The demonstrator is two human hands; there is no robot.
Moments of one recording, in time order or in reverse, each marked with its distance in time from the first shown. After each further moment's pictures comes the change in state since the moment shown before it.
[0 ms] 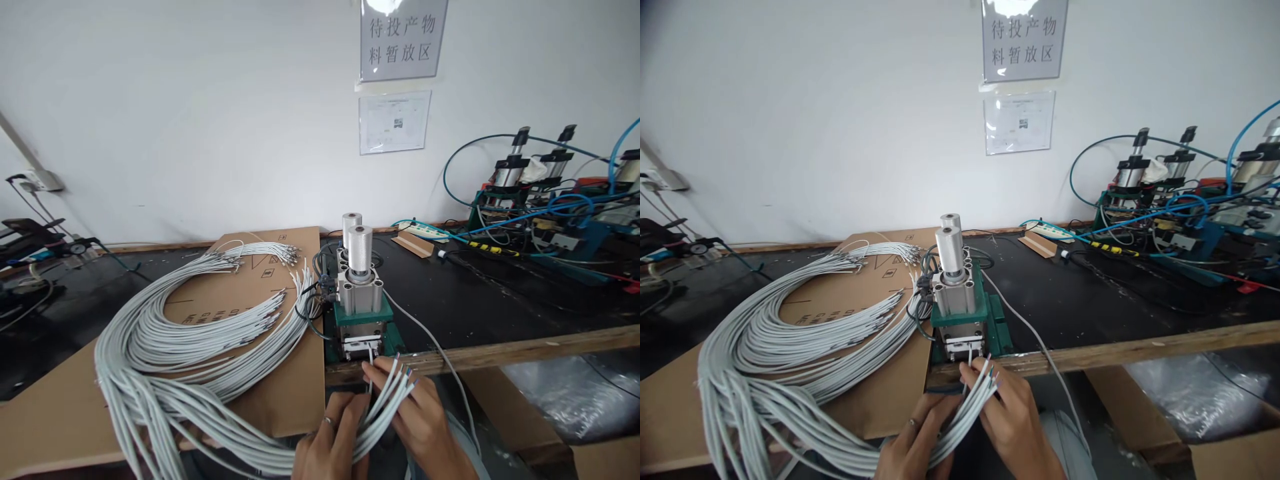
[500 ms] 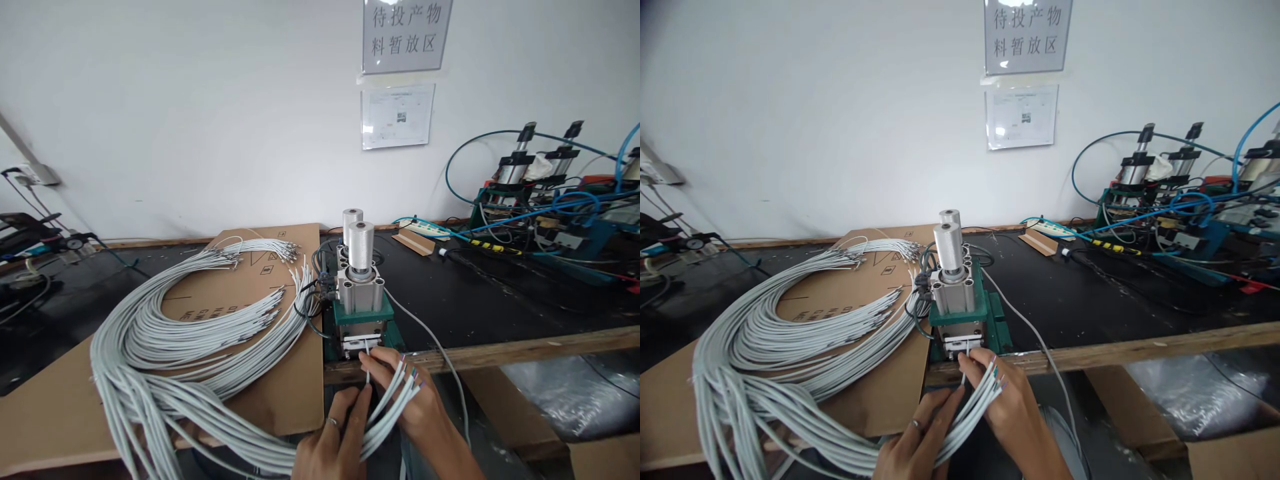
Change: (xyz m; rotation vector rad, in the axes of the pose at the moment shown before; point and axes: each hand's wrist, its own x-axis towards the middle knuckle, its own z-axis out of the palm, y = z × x) left_hand 0.000 0.001 0.002 0.156 -0.015 0.067; right_hand 0.001 0.016 0.006 0.041 -0.133 0.015
